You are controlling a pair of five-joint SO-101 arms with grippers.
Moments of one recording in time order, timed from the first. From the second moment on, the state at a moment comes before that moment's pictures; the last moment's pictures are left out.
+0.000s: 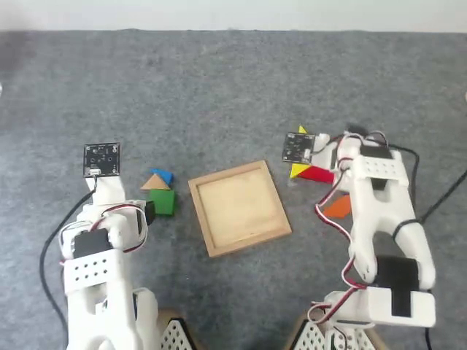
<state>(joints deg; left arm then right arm) -20.9 -54.6 75.1 53.0 -5.0 1.1 -2.6 30.5 47.3 84.3</state>
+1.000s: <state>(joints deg) -20.9 -54.6 75.1 53.0 -5.0 -1.9 27.0 3.2 62.7 92.1</state>
